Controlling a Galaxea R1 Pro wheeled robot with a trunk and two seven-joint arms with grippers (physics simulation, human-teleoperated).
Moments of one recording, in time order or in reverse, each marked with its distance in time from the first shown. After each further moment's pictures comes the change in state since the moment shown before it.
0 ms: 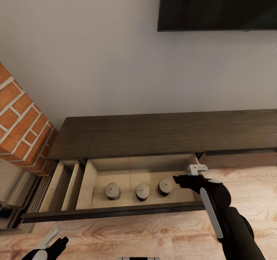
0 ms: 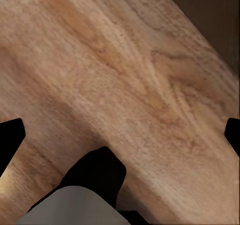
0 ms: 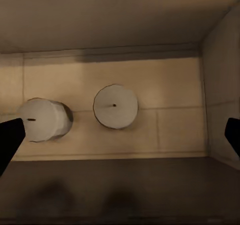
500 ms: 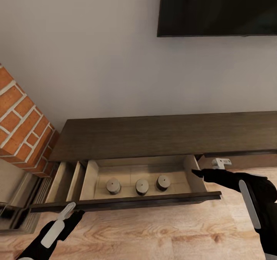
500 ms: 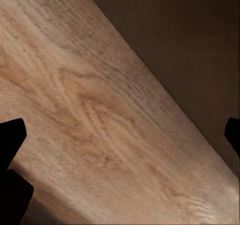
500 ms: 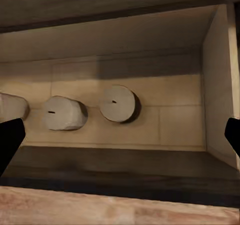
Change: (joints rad) left arm -0.337 -0.042 -0.002 0.435 -0.014 -0.065 -0.270; right arm -0.037 -0.211 -0.223 -0.024 0.000 0.076 0.474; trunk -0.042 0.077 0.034
